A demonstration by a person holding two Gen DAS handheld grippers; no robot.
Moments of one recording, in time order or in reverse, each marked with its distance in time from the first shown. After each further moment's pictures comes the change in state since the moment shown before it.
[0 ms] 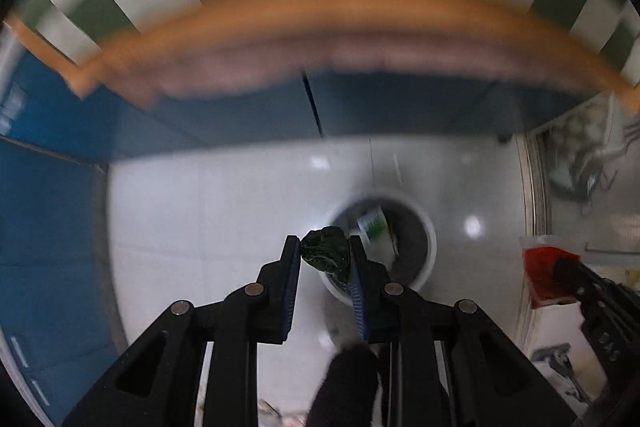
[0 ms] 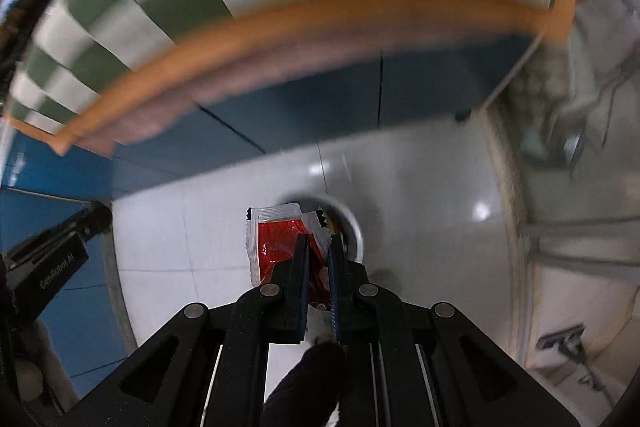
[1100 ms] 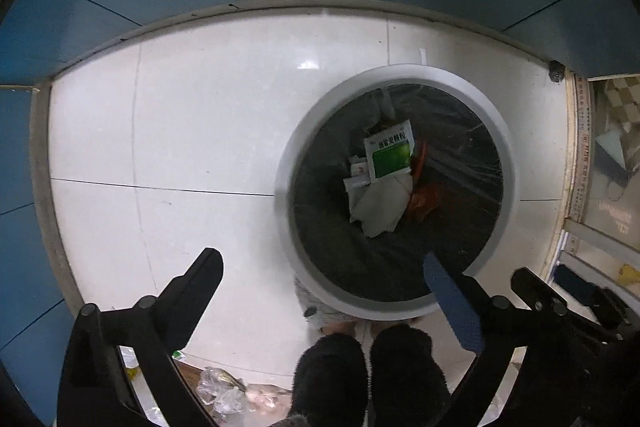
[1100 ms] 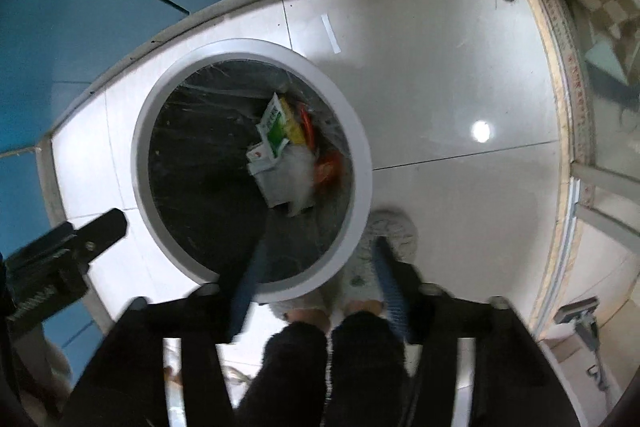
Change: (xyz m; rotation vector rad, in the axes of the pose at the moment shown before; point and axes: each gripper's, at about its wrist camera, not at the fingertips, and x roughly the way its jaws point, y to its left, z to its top) left arm 0.233 -0.002 -0.043 -0.066 0.262 -0.036; right arm 0.319 -0.037 -0.051 -0.022 0.347 -0.077
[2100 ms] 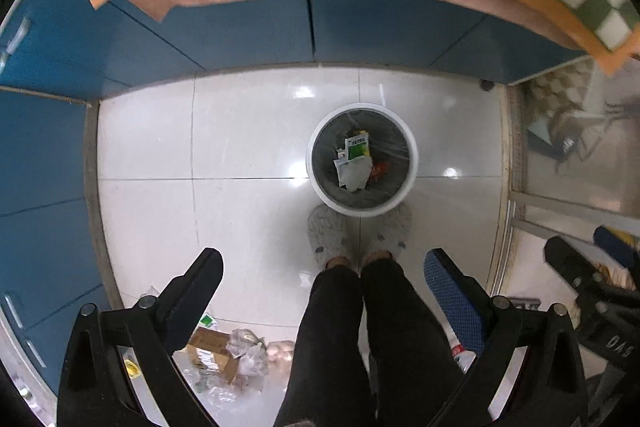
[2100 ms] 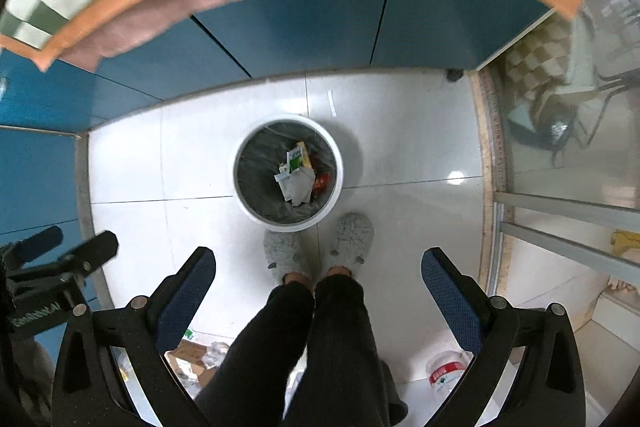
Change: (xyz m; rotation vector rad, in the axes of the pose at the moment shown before) left arm -0.305 0.015 -0.103 0.054 -0.093 -0.026; right arm -0.343 0.029 -0.114 -0.086 -0.187 -0.052
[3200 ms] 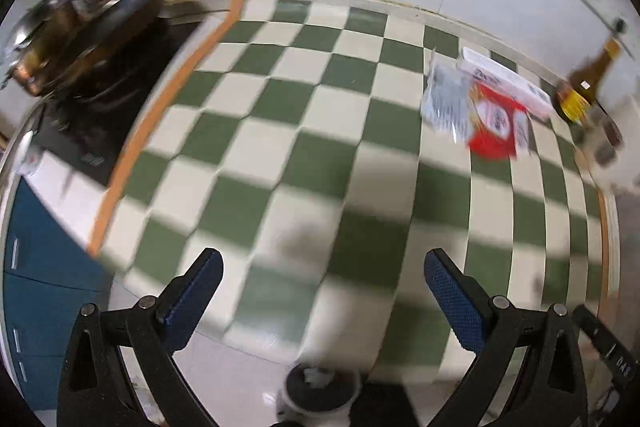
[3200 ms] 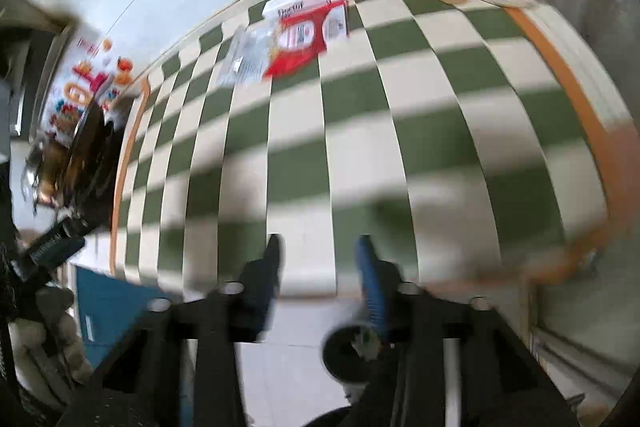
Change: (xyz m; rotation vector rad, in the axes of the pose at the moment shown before) left arm -0.231 0.009 0.366 -0.261 -0.468 0.025; right arm -0.230 -0.053 0.349 0.080 -0.356 0.320
